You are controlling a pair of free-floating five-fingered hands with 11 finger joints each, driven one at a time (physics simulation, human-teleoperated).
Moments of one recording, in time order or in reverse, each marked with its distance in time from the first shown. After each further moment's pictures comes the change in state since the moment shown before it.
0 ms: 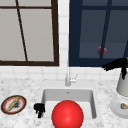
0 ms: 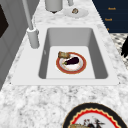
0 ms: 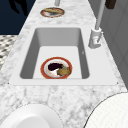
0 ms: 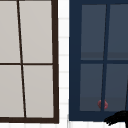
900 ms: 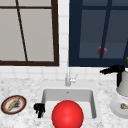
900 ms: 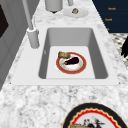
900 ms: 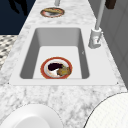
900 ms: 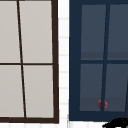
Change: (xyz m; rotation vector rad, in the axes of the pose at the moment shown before) left hand 0.000 0.000 0.000 0.000 0.000 0.000; right hand -0.008 0.045 -0.029 -0.191 0.175 0.211
